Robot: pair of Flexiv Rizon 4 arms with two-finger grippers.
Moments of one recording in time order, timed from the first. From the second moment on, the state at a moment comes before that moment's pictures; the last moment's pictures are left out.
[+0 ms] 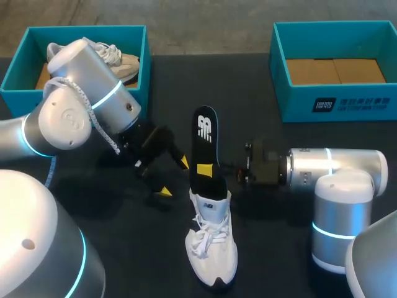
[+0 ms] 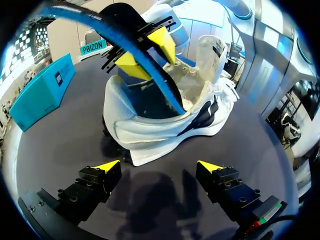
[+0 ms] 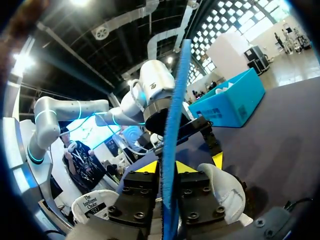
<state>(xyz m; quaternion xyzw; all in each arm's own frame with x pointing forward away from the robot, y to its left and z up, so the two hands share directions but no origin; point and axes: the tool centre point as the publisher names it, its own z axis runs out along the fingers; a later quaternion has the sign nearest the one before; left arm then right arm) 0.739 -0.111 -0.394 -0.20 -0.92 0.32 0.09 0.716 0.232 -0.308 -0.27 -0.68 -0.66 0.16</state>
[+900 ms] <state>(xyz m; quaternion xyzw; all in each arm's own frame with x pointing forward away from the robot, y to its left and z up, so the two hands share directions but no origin) 0.739 -0.111 -0.394 -0.20 -0.92 0.32 0.09 0.711 0.224 -0.327 -0.30 -0.68 -0.64 0.19</state>
